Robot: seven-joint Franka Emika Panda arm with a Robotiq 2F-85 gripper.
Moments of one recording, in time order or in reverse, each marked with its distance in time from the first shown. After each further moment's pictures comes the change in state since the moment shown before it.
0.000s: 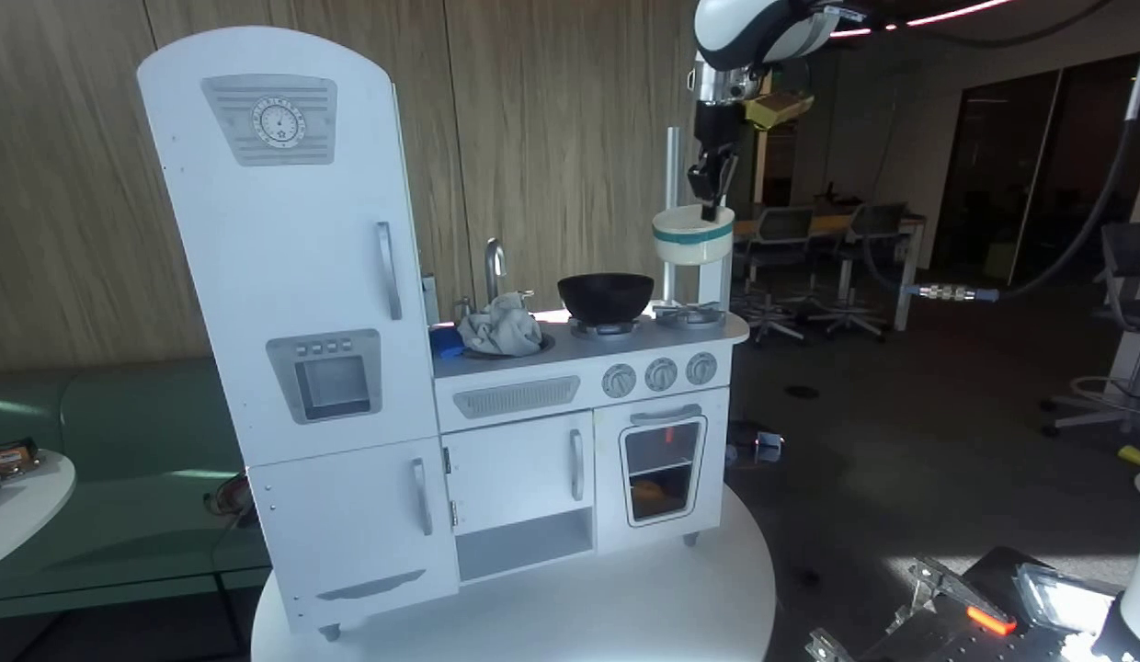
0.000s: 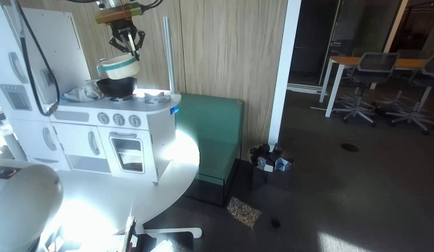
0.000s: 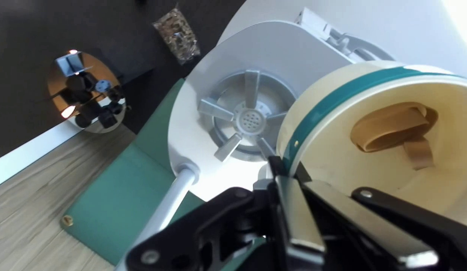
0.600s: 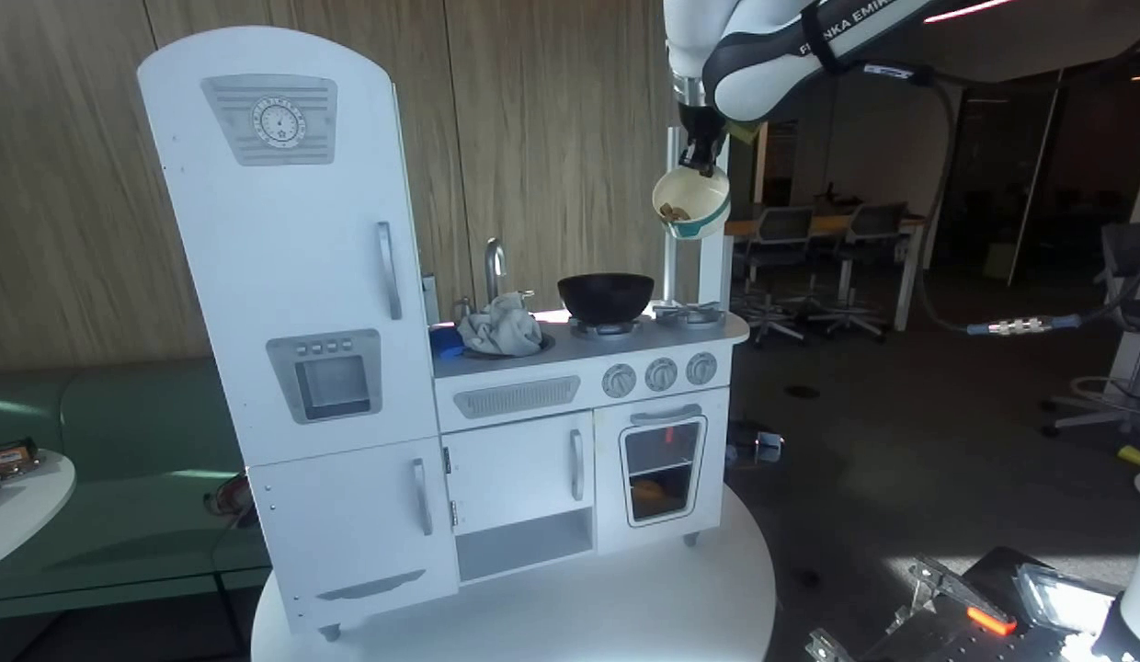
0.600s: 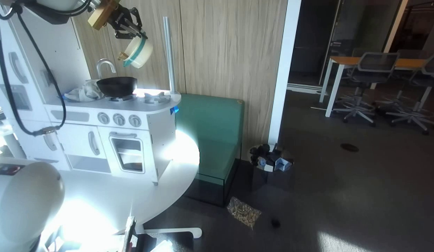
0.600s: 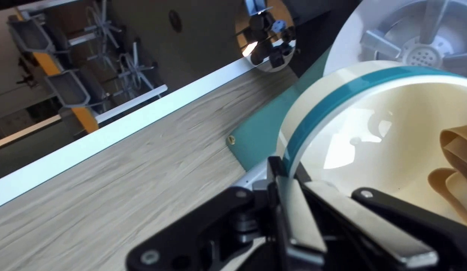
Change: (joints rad) arm 0.054 -0.059 0.043 -0.101 -0.704 0.225 0.452
